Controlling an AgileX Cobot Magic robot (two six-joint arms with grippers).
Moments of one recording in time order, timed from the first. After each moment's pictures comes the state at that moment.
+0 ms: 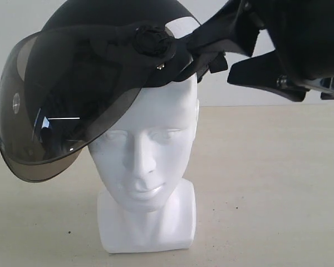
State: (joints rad) left arm -0.05 0.00 0.00 -0.14 0.29 0.04; right arm 0.50 1.04 -1.00 0.38 0.45 0.38
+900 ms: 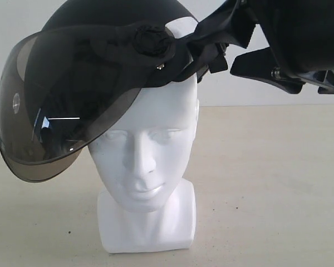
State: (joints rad) left arm -0.05 0.00 0.00 -0.14 0.29 0.04; right arm 0.50 1.06 -1.00 0.24 0.38 0.54
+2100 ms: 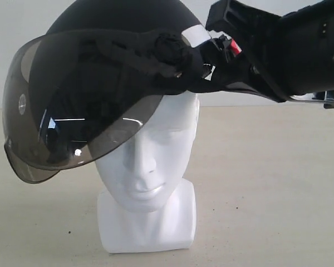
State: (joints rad) left arm -0.05 0.00 0.00 -0.14 0.29 0.04; right arm 0.50 1.11 -1.00 0.02 0.50 0.67
